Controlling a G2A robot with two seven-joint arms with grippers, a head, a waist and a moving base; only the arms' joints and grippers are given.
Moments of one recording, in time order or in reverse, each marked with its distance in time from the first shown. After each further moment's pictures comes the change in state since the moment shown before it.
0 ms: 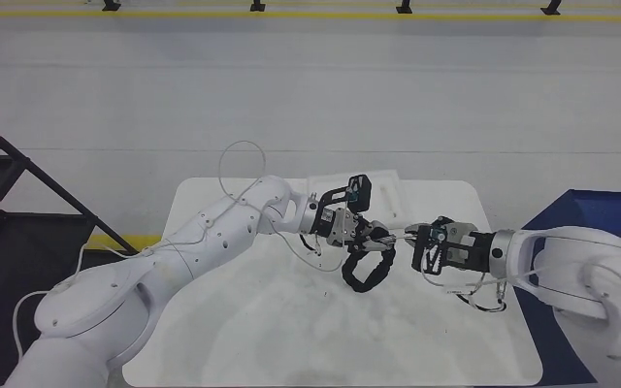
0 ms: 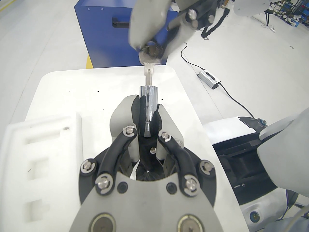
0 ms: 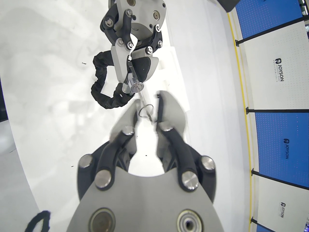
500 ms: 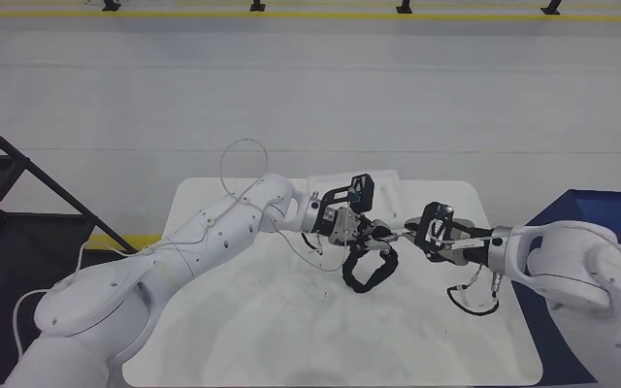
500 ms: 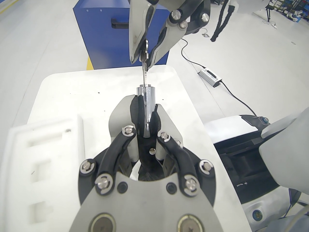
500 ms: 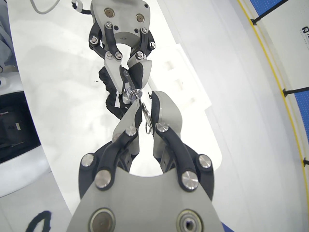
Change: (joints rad) left arm -0.013 -0.005 0.000 -0.011 0.045 0.000 0.026; right arm 0.030 0.002 -0.028 0.056 0.278 0.201 0.139
